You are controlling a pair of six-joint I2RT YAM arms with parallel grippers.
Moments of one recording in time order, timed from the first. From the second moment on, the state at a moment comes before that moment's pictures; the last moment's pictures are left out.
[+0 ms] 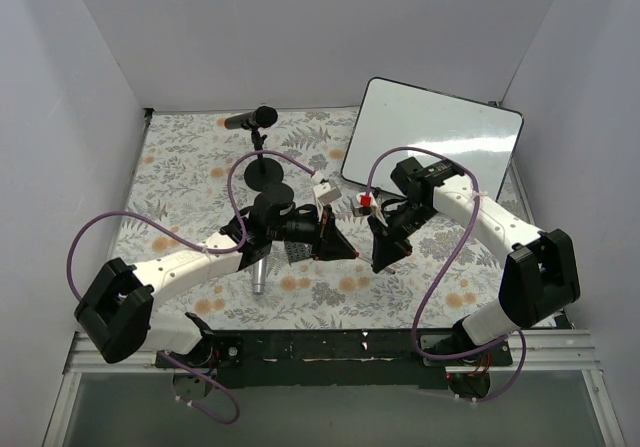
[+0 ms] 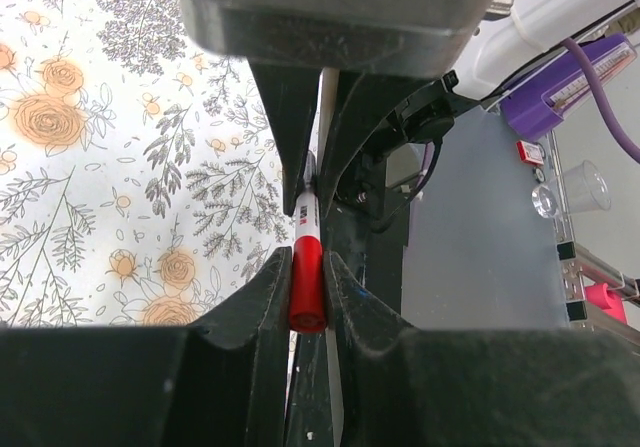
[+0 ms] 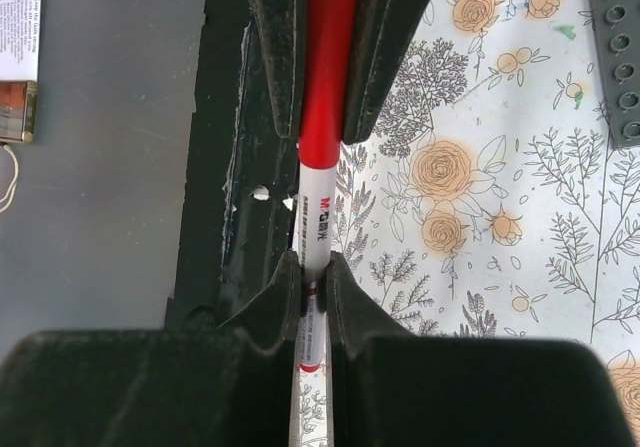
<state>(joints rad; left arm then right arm) -0.79 1.32 0.78 0.24 0.78 -0.39 0.51 1.51 1.20 -1.30 -0.97 -1.05</state>
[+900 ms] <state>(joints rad) -0.79 0.78 0.35 0.70 0.45 -0.80 0.44 1.27 1.26 -1.00 -1.28 -0.65</state>
